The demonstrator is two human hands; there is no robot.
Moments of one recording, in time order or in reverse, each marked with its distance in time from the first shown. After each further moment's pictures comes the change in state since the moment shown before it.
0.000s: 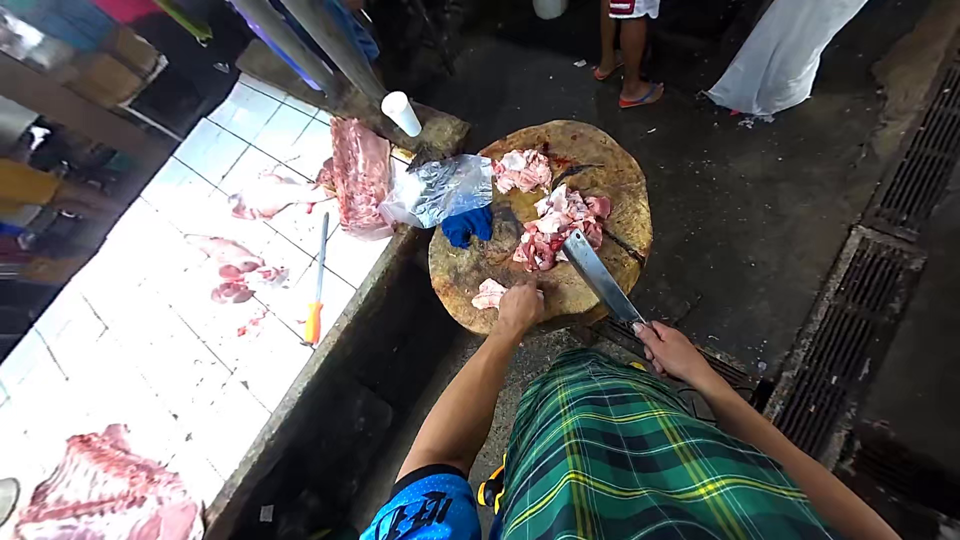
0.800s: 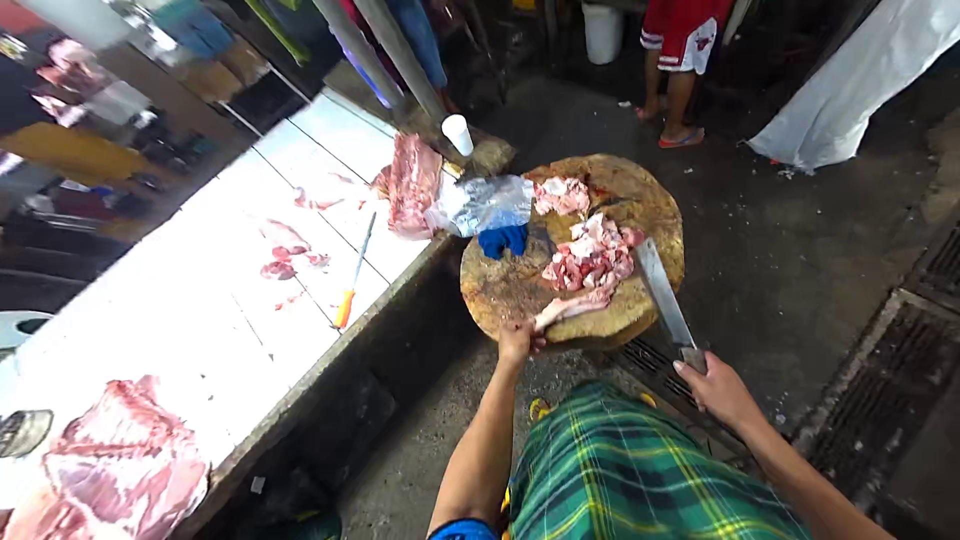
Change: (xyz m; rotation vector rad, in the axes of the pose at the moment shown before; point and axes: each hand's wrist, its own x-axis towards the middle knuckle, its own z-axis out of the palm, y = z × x) left_hand -0.053 -0.043 0.023 -1.333 0.128 -0.482; right_hand -0.019 0.002 -0.025 -0.074 0.178 -0.047
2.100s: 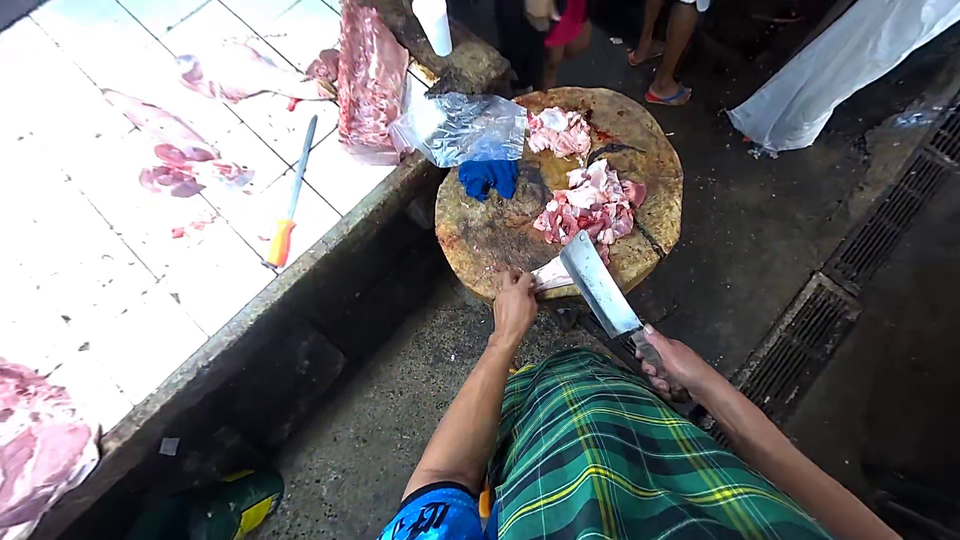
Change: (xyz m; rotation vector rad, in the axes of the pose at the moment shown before) left_hand -0.004 -0.041 0.004 0.793 0.145 0.570; right_hand -0.030 -0.058 0.031 0.258 -0.419 0.349
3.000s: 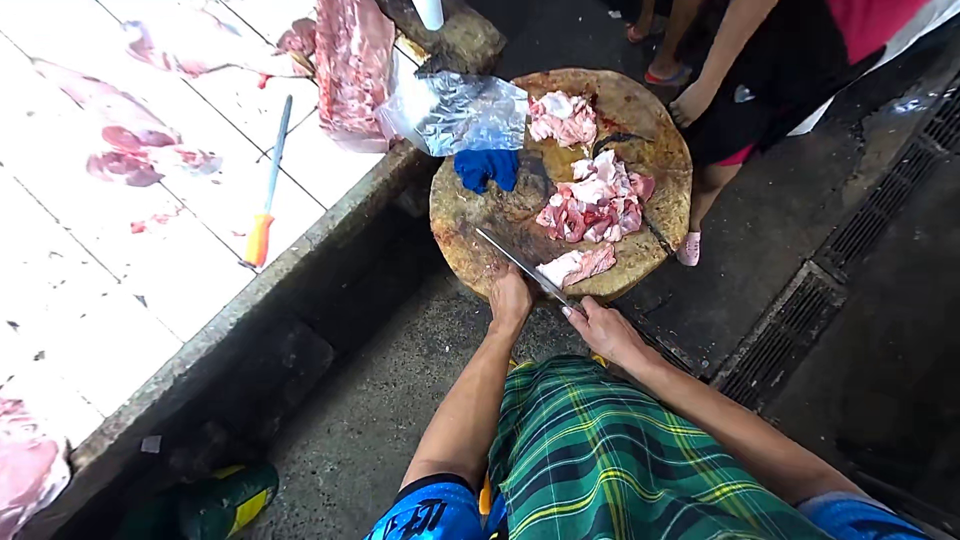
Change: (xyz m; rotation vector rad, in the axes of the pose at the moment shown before) left_hand 0.038 0.006 -0.015 0.071 -0.137 -0.251; right_hand 0.066 -0.078 0.099 -0.918 0.248 -0.308
